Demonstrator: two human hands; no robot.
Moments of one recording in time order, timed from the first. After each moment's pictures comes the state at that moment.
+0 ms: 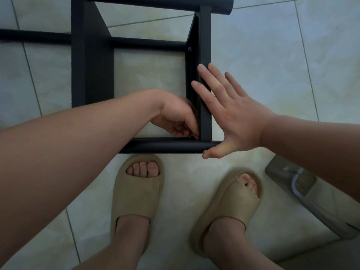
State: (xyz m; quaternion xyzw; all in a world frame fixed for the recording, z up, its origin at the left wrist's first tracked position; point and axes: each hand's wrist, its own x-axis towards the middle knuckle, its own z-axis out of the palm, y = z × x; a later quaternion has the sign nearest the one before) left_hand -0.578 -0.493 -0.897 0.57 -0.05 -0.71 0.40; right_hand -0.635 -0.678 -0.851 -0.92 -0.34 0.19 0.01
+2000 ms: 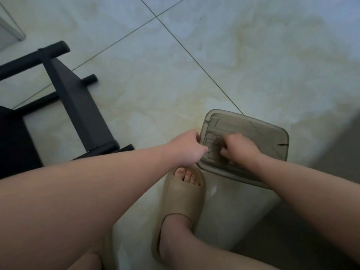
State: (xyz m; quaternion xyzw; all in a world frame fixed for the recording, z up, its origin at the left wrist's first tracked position) left_hand -0.722 -0.734 -0.860 0.79 -0.16 -0.53 0.26; right_hand -0.823 -0.901 -0.922 -0.92 0.21 0.32 0.12
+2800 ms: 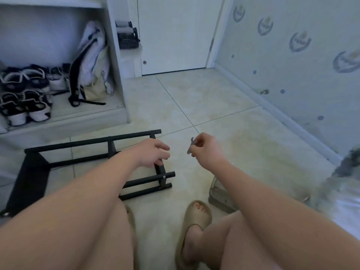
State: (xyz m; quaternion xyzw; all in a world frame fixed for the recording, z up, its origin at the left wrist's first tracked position) left_hand -0.720 -0.473 -0.561 0.83 -0.11 -0.35 0.42; right_hand -0.799 -0.658 -0.548 -0.86 0.22 -0.02 0.45
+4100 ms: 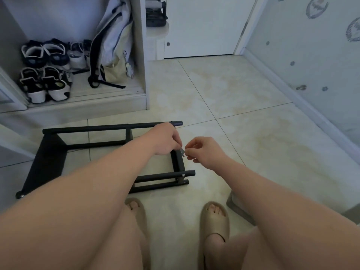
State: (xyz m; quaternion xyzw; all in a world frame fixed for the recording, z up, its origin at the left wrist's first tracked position) left_hand -0.651 -0.455 -0.592 0.90 -0.20 -0.25 0.30; right_hand -0.723 -0.616 -0.608 -0.85 0.16 0.13 0.49
